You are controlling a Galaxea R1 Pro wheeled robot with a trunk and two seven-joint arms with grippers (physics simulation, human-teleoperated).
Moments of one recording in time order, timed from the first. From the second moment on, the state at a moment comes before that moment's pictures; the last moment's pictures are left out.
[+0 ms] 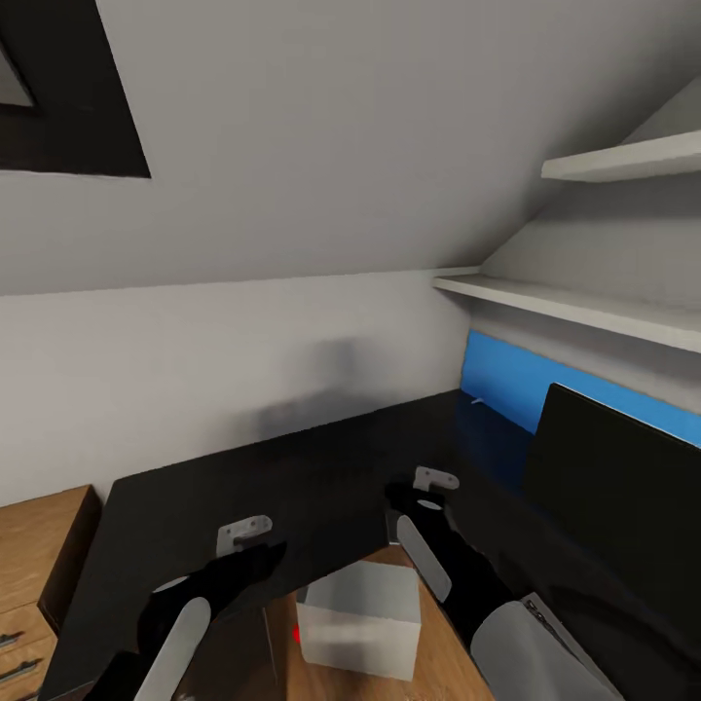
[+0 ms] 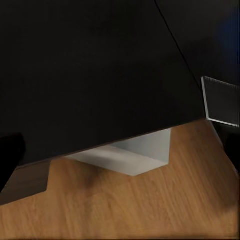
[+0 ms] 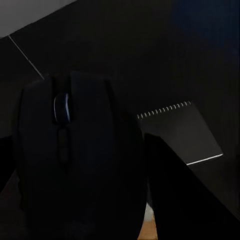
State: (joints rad) left arm -0.18 0.05 -0.21 -1.56 0.66 0.69 0.40; right arm -0.64 0.12 0.39 -0.87 -0.55 0.31 -0.63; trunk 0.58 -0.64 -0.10
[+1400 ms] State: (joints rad) left arm -0.18 0.05 -0.21 -1.58 0.66 0.69 0.40; right arm -0.65 0.09 0.19 -0.62 -0.55 0.21 -0.77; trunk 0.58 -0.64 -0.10
